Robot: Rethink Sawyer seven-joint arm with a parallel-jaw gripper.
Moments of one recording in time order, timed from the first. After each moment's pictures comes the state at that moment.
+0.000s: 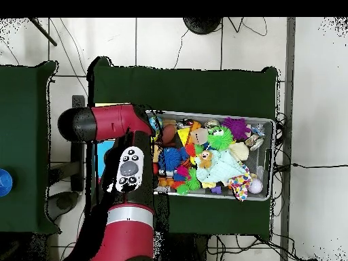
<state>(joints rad) 0.18 -0.37 -0.13 1.18 0.05 0.70 2.40</state>
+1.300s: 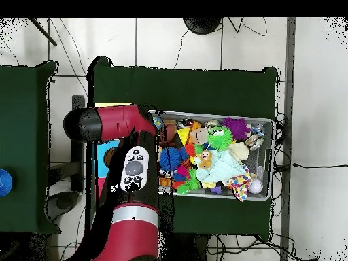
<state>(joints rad) 0.16 -0.37 -0.13 1.19 0.03 0.70 2.40</state>
